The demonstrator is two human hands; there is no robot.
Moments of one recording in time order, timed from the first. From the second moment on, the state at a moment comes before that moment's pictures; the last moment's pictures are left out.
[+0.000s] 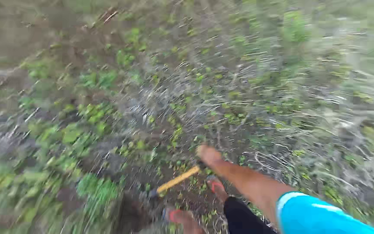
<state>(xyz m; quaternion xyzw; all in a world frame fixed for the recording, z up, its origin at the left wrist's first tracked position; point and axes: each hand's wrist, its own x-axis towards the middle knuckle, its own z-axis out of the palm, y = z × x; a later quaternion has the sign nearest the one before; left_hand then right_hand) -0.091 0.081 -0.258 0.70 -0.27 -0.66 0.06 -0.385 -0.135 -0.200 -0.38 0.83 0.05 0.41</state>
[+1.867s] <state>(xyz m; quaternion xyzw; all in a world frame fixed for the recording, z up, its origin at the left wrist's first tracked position) 0.208 -0.082 -0.063 0.66 -0.47 -0.35 0.48 0.109 -0.134 0.237 -0.87 0.37 0.01 0.31</state>
